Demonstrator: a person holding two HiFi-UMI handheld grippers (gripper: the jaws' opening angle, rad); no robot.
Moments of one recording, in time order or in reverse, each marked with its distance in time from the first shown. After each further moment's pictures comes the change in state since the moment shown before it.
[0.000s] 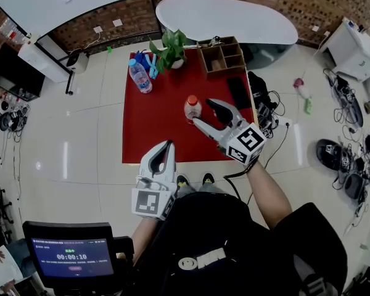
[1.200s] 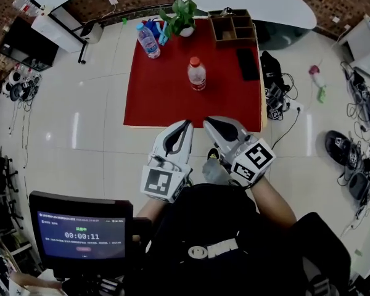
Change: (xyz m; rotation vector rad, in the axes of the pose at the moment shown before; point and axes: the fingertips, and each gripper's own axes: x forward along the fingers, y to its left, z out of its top) left arm -0.039 -0.098 -0.026 0.014 0.007 -0.054; right arm -0.111 0.114 -0.024 0.211 -0.003 0.052
